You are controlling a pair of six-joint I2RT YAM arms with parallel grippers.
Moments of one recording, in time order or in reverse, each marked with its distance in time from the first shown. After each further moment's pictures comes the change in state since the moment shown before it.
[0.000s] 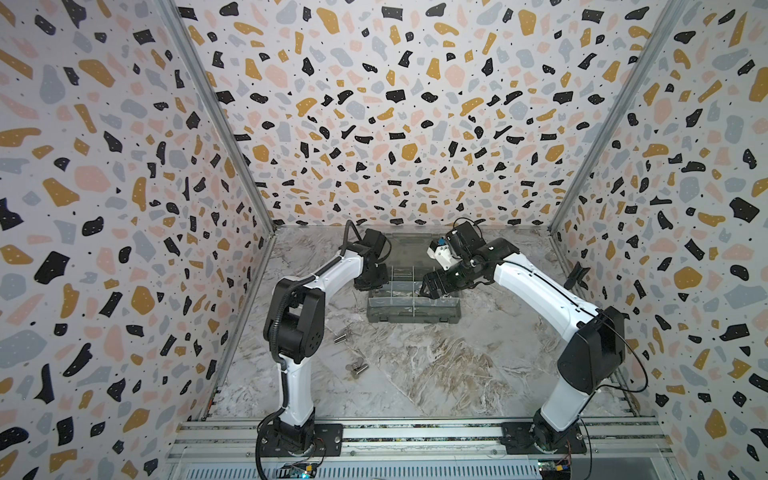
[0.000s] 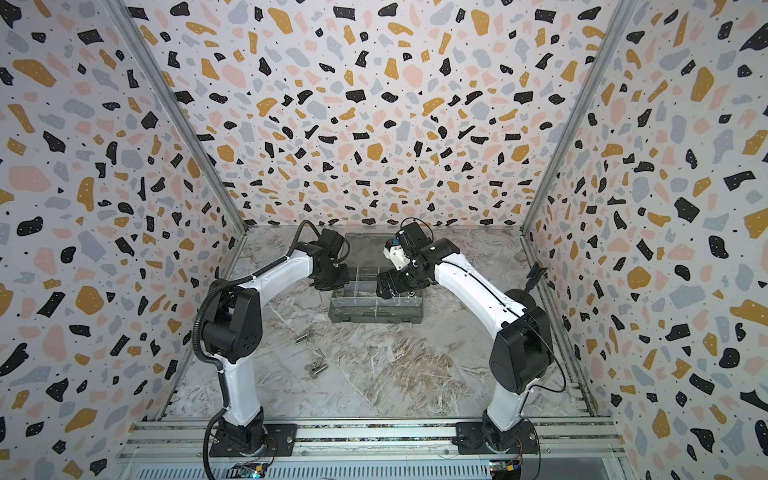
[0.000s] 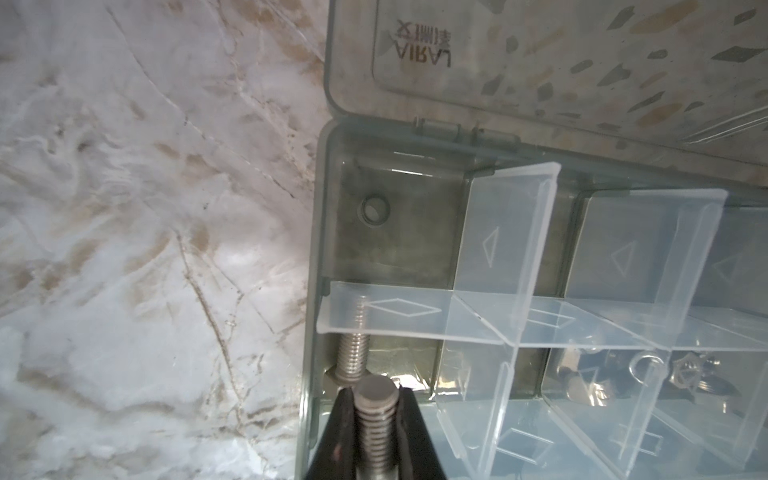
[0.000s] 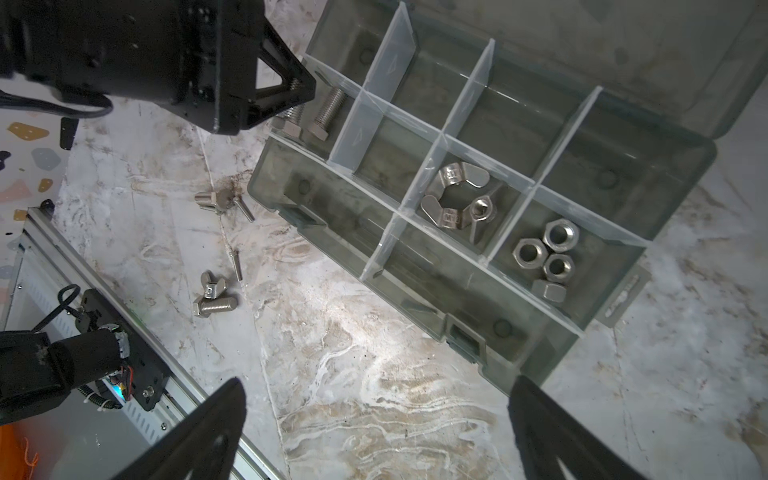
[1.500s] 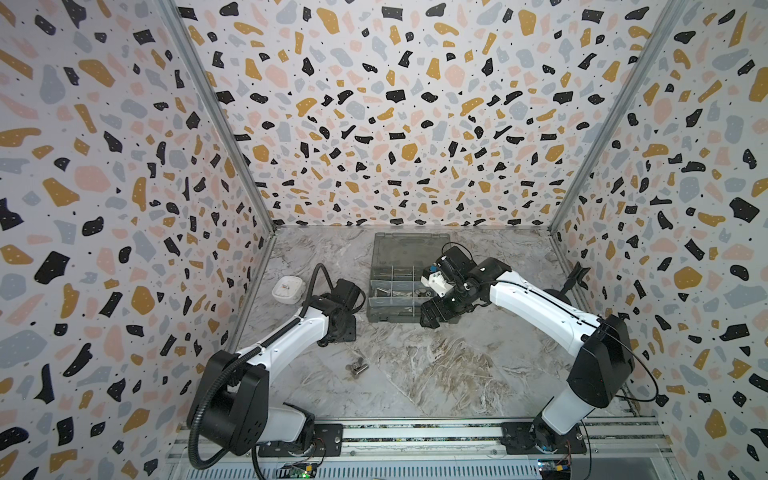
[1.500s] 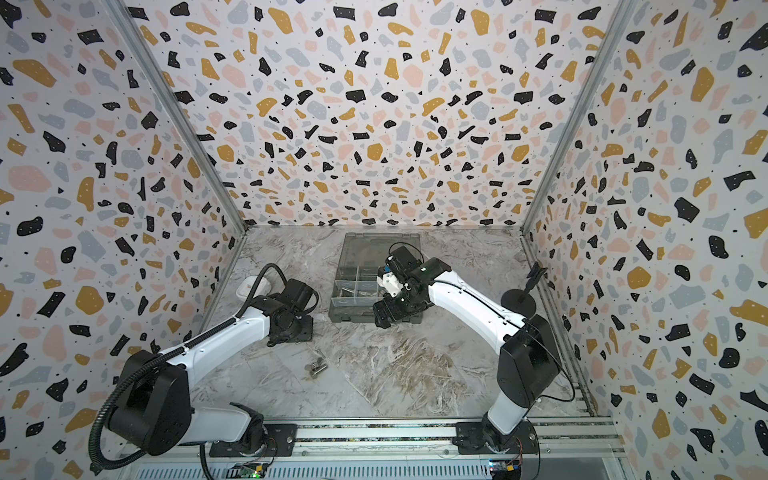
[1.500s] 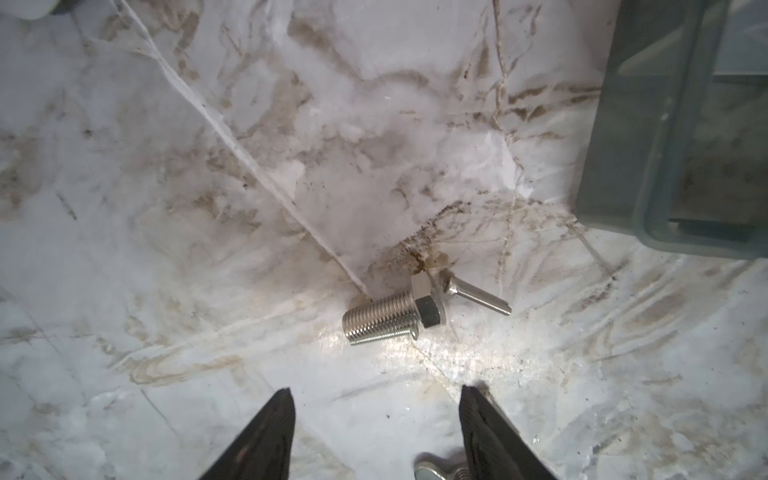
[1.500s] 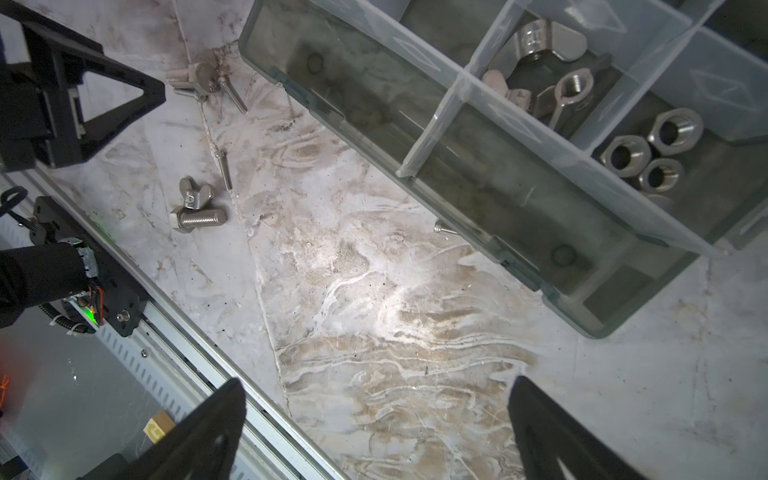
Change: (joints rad) left arm 0.000 -0.615 -0.729 0.011 -0.236 0.066; right arm 0.105 -0.115 -0.208 -0.028 0.039 -0.002
